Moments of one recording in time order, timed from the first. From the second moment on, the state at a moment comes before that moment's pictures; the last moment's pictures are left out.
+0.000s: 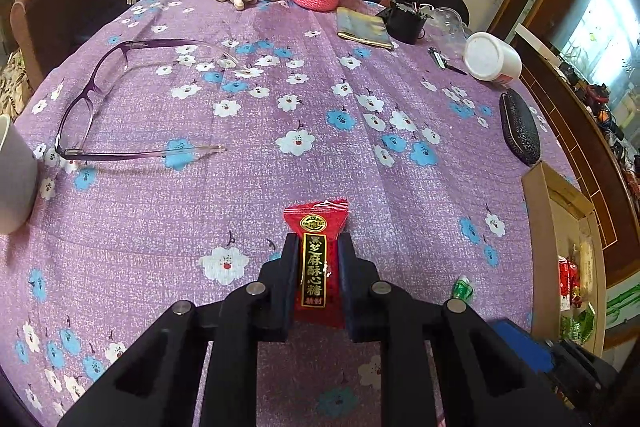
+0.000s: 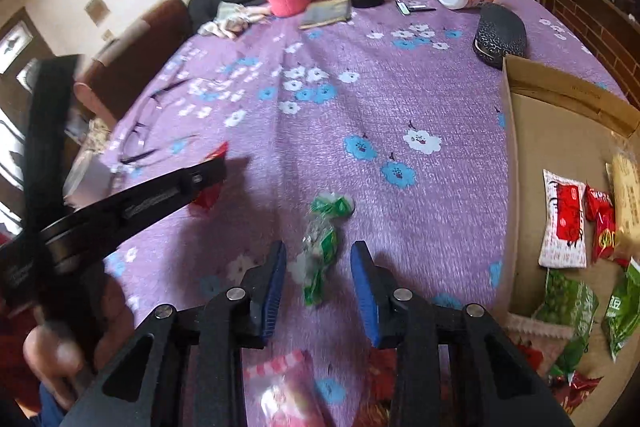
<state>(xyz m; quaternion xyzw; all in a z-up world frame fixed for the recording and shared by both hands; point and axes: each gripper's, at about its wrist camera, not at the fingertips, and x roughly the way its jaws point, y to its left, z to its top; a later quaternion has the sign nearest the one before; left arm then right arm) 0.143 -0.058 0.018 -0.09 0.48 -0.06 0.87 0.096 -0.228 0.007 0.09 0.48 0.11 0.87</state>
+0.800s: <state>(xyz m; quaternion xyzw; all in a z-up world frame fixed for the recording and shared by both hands) 0.117 -0.094 0.031 0.01 0.41 -0.04 0.91 0.064 -0.272 0.034 0.14 0.37 0.10 0.91</state>
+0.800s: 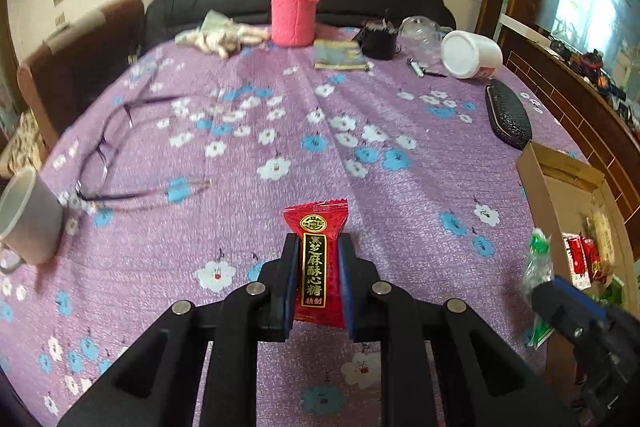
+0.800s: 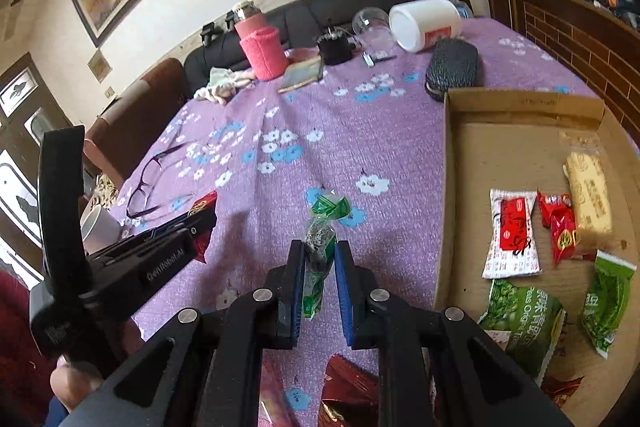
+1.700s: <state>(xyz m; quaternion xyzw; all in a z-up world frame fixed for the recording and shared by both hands) 0.076 -0.126 0.061 0.07 0.30 -0.08 0.95 0.048 -0.309 0.048 0.18 0.34 0.06 0.92</state>
